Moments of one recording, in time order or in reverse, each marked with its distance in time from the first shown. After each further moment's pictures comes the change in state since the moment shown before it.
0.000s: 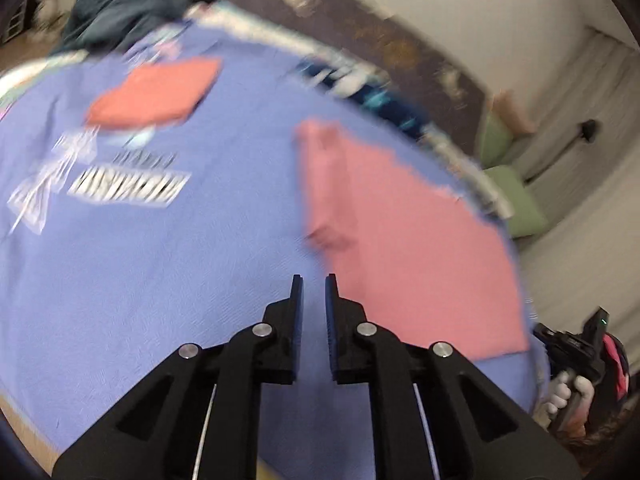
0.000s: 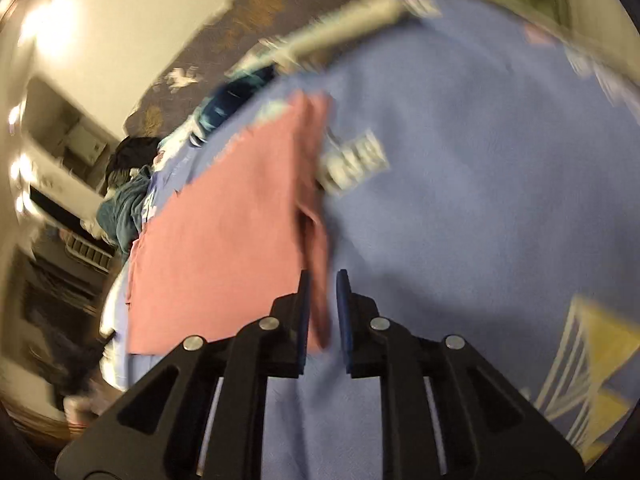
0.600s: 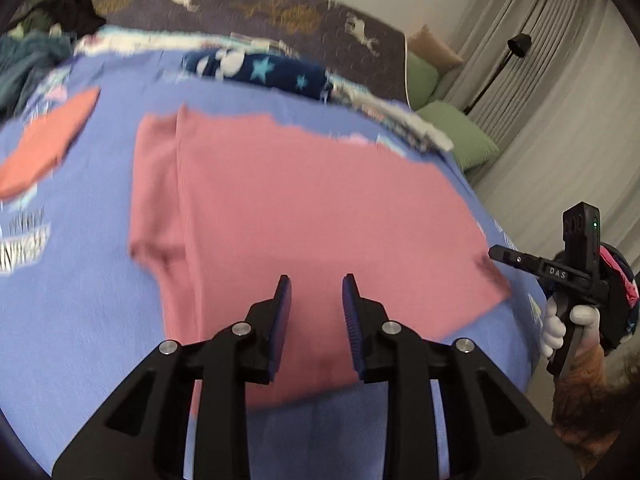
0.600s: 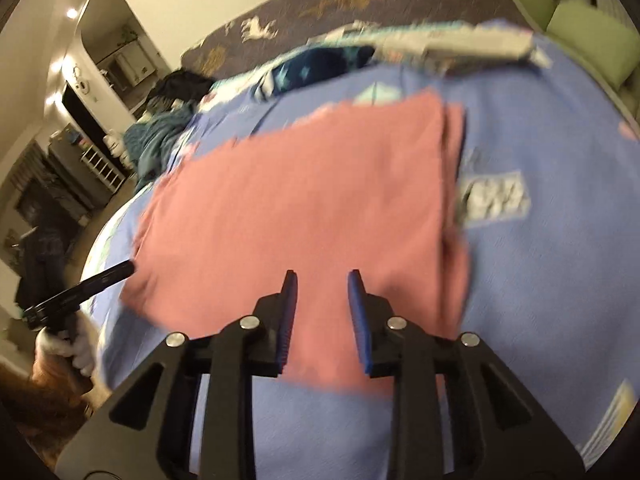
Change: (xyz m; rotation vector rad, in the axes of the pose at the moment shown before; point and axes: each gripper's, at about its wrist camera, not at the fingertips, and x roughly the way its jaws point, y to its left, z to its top) left arm 0.058 -0.077 -0.008 0.264 0.097 -0.106; right arm 0.025 0.052 -0.005 -0.291 0.041 0.027
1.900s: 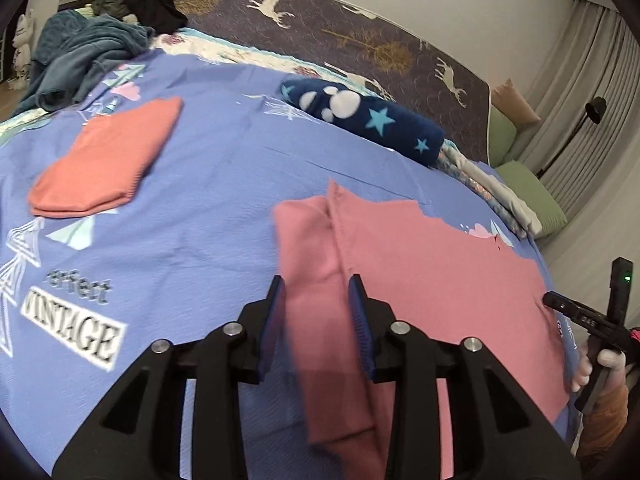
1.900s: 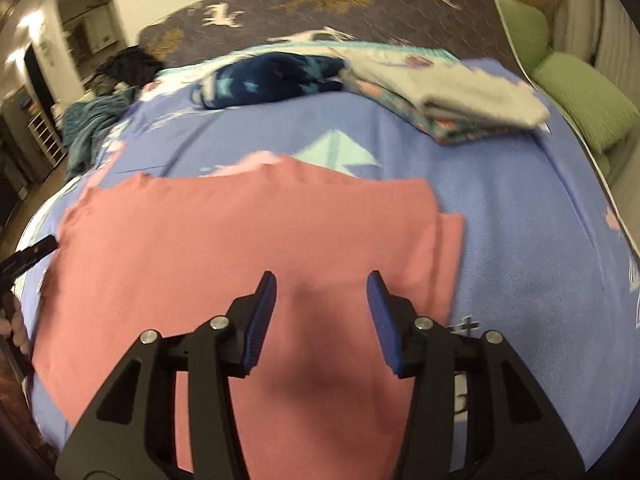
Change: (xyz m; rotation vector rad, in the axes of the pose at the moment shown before) left arm 0.026 0.112 0.061 -0.180 -0.109 0.214; right arm 0.098 0.012 0.091 -0.142 0.024 -0.232
